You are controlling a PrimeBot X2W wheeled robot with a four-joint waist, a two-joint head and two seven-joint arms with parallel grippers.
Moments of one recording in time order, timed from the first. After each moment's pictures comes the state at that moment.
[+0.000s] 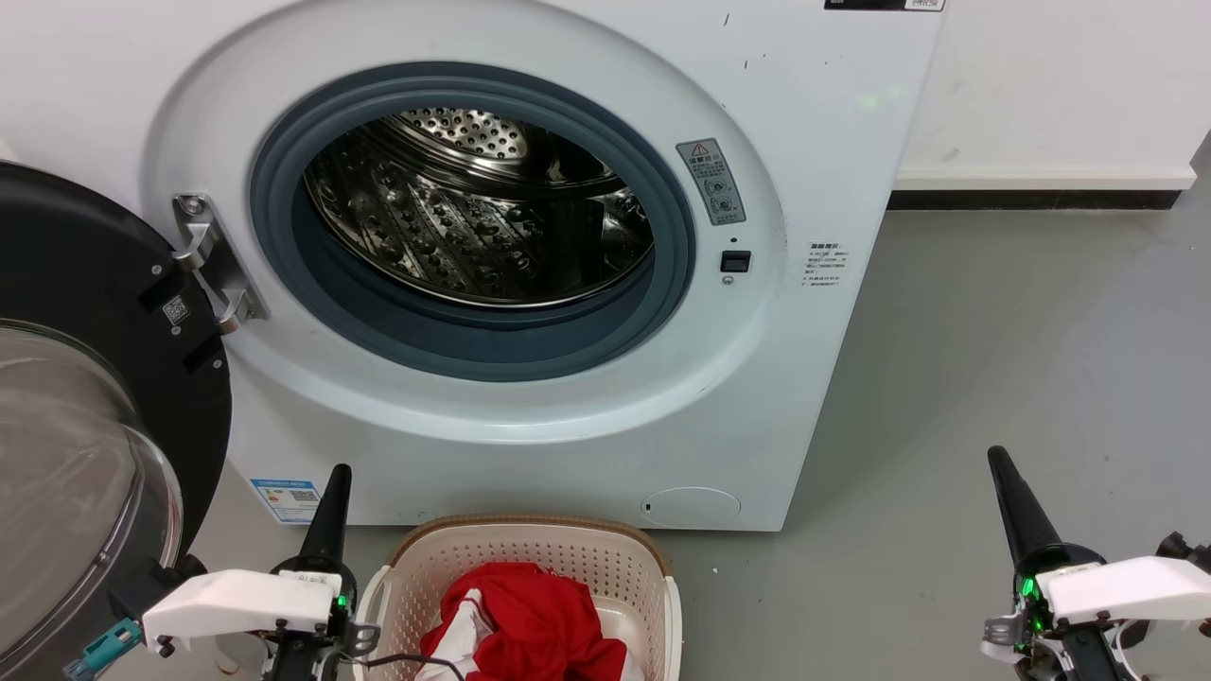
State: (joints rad) left arm -0.08 0.06 0.08 0.23 -1.31 -0.11 0.05; right arm -0.05 -0.07 -0.06 0.20 1.32 0.13 0.05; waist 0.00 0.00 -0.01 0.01
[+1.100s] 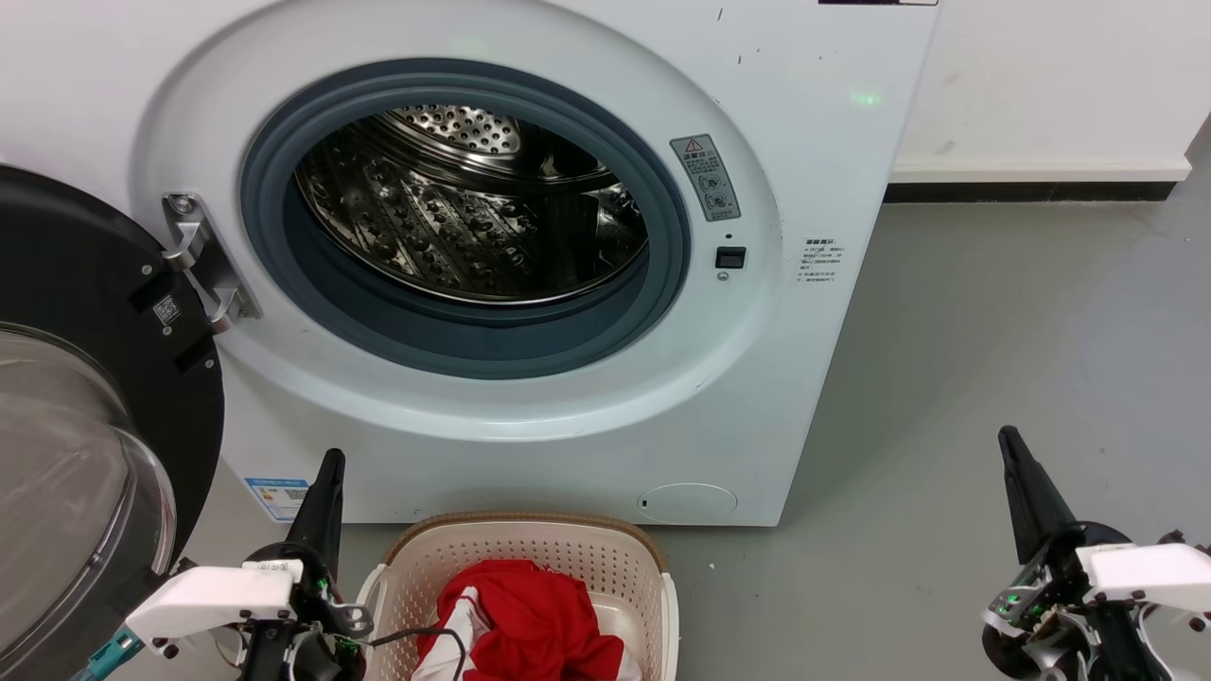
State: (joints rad) left arm -0.10 0.05 0.11 0.24 -1.58 -0.13 0.11; right arm -0.09 -0.07 -0.08 0.24 1.60 0.13 0.09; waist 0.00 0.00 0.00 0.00
